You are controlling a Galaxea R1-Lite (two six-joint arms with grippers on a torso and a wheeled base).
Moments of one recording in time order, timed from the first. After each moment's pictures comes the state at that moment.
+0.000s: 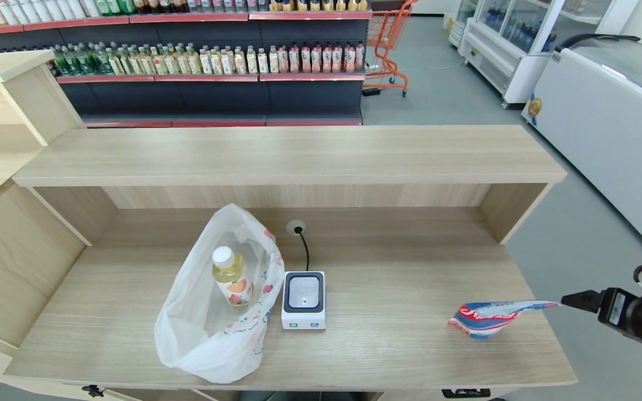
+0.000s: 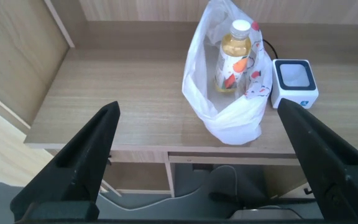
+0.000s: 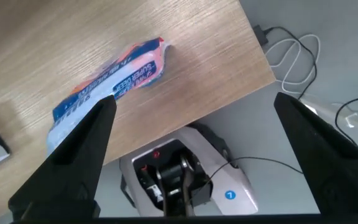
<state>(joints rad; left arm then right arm) 0.00 0.00 0.00 0.00 0.00 0.00 -0.23 1.51 -0.49 -0.27 0.05 0.32</state>
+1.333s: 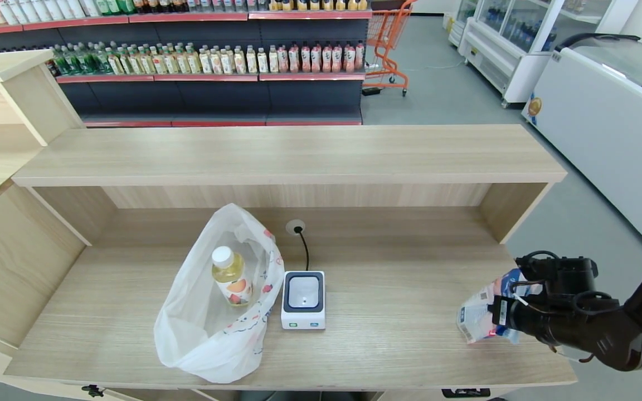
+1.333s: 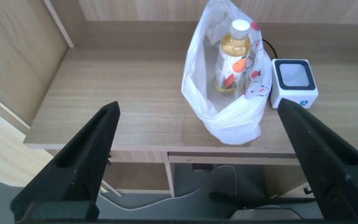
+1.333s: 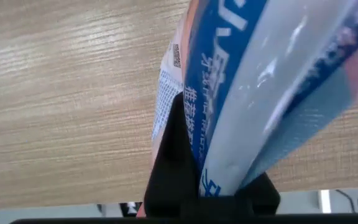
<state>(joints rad) 0.00 0.00 0.00 0.00 0.00 0.00 0.03 2.08 -0.50 -0.88 0.04 0.21</state>
